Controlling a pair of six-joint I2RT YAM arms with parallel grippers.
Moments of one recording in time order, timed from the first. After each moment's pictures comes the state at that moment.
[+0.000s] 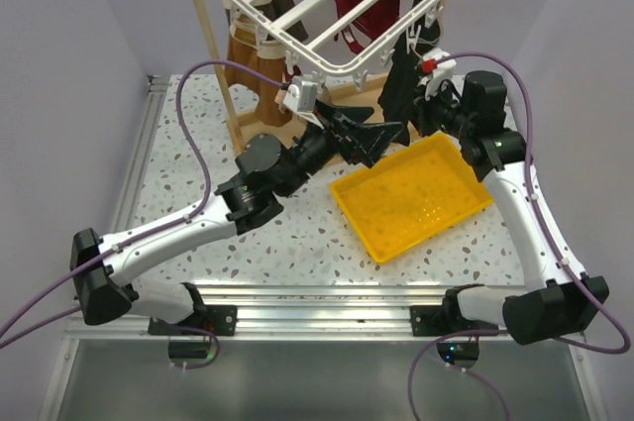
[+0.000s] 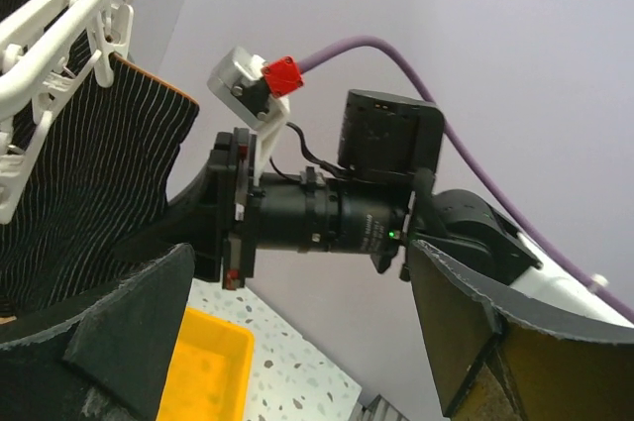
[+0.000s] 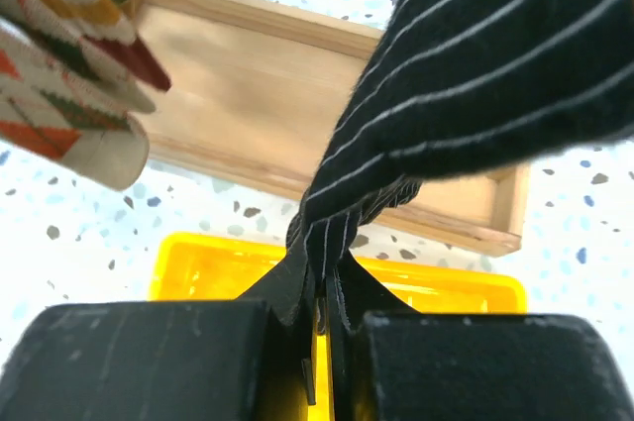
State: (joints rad) left arm -1.03 1.32 1.24 0.45 -0.13 -0.52; right arm 0.20 1.27 1.35 -0.45 -0.36 -0.18
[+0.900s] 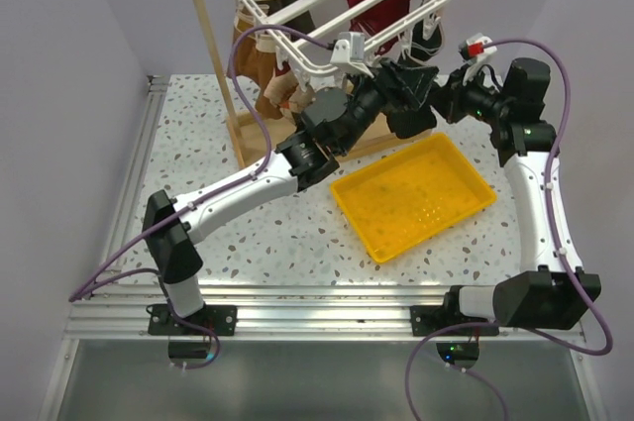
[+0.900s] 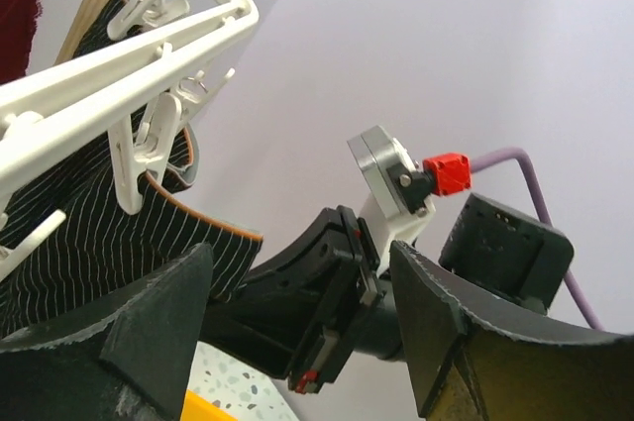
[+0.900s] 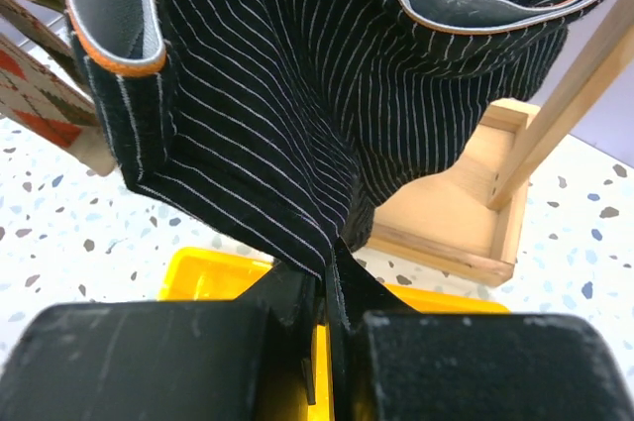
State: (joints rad) left arm -0.98 1.77 1.73 0.40 -0.27 -0.60; right arm -0.06 1.31 1.43 -0.44 -0.71 -0.16
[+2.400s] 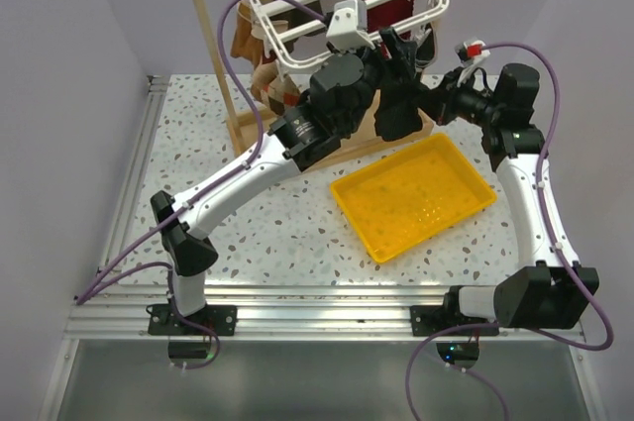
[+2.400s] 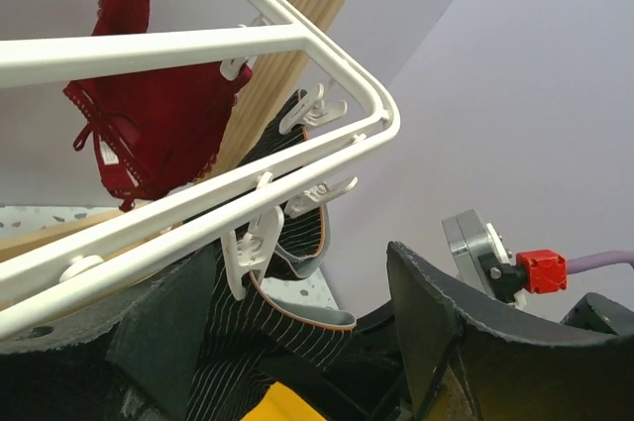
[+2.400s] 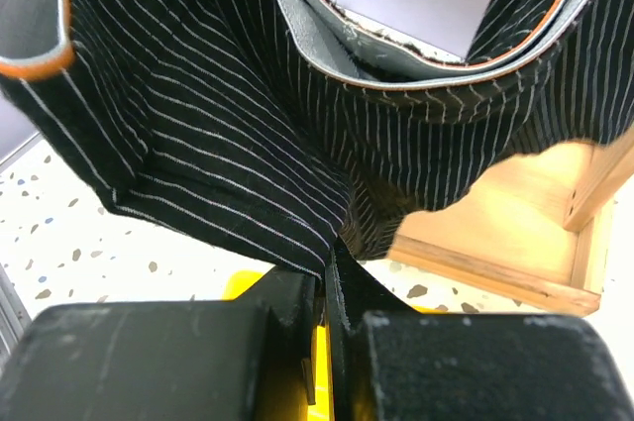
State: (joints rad) left arm -0.98 1.86 2.12 -0.09 -0.58 -0.49; right arm -0.04 1.31 1.33 -0.27 -0.78 0.02
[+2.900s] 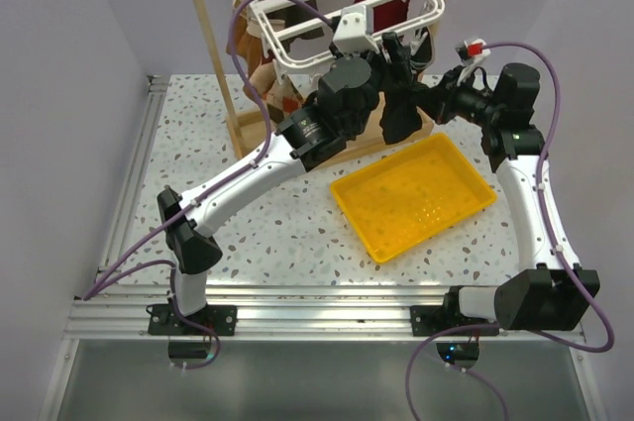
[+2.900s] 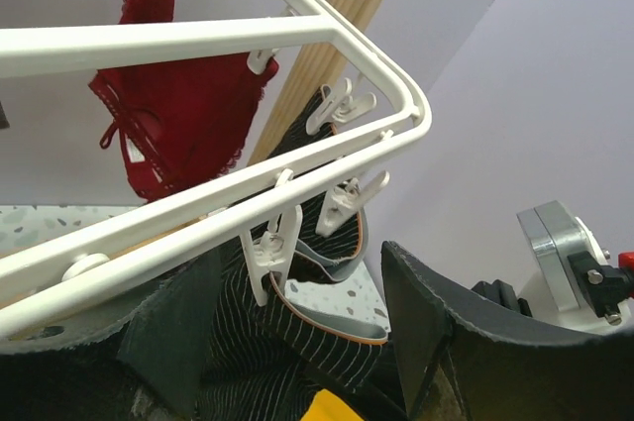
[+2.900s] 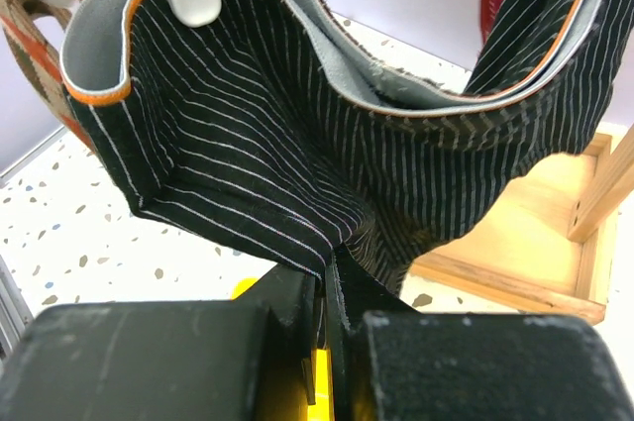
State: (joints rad) left arm -0.98 1.90 2.13 -0.09 -0.64 -0.42; right arm -0.03 1.30 1.33 -0.25 -0.78 0.05
